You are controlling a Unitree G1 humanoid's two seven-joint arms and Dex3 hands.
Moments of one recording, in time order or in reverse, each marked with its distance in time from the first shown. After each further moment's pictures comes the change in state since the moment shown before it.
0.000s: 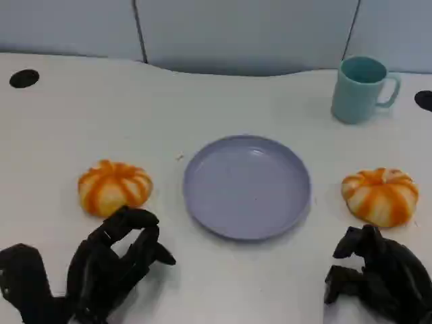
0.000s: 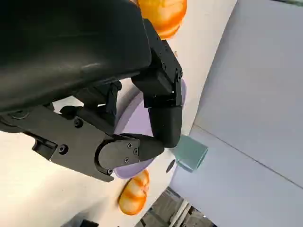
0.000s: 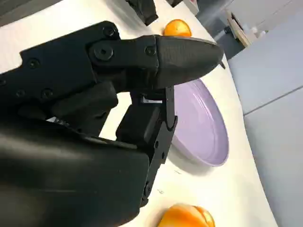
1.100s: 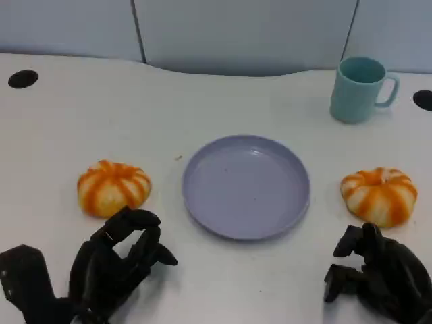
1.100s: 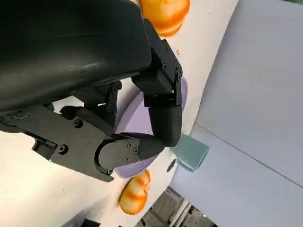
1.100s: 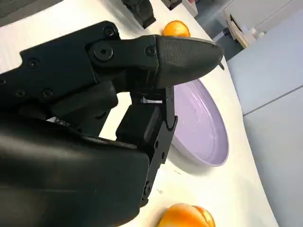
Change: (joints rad) left arm -0.004 -0.005 -0.003 0.018 0.002 -0.013 0.001; right arm -0.013 -0.001 -0.005 0.014 0.001 0.010 0.002
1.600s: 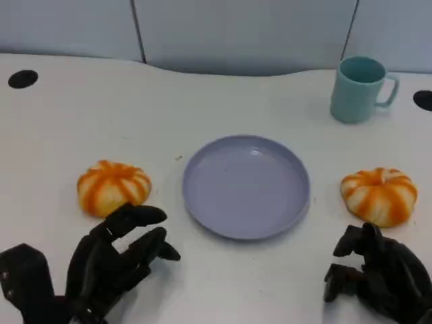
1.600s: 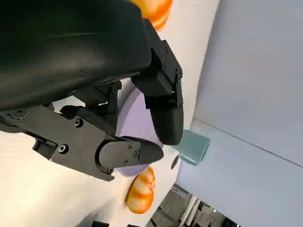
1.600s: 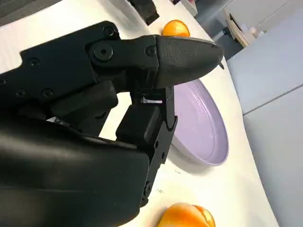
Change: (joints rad) left arm 0.004 0.016 -0.024 -0.001 0.054 -0.129 -0.028; right arm 0.000 0.001 0.001 -0.001 -0.001 0.000 -0.007
